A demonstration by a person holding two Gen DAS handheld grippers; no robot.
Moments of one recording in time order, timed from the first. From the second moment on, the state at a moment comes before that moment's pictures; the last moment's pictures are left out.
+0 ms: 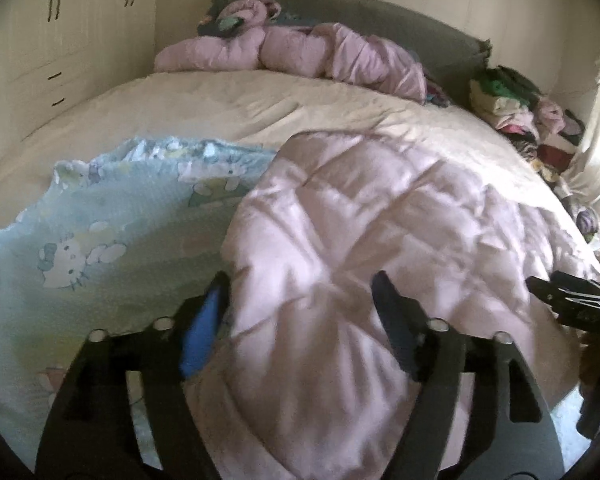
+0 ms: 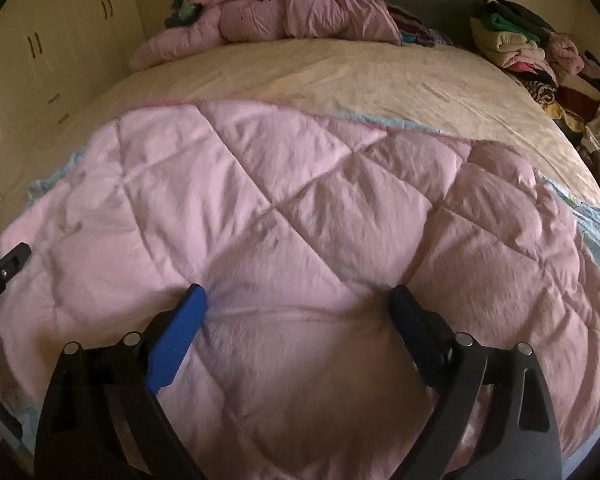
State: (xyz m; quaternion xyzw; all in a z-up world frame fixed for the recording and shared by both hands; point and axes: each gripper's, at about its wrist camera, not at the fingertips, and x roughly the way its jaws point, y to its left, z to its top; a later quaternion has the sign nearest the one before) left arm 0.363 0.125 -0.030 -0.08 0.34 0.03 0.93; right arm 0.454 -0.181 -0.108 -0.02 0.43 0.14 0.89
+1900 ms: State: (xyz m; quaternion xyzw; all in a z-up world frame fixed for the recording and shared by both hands) left arm 0.285 0.120 -0.044 -0.10 0.39 0.07 0.91; right arm 0.280 -0.385 -0.090 0.16 0.38 0.06 0.91
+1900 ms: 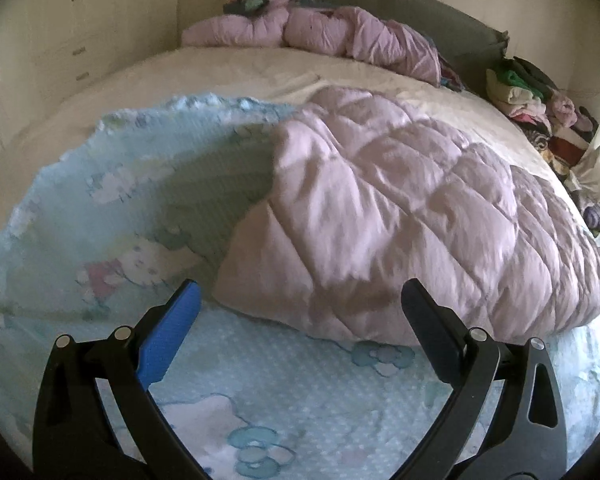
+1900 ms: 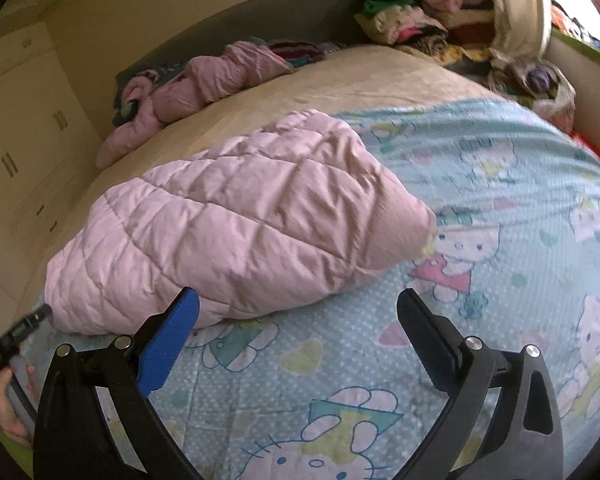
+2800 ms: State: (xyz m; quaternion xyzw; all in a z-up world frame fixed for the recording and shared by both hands) left arm 0.307 0.155 -0.112 -0.42 0.38 -0.06 0.82; right arm 0.372 -0.427 -0.159 0.37 0.42 0.07 0.83
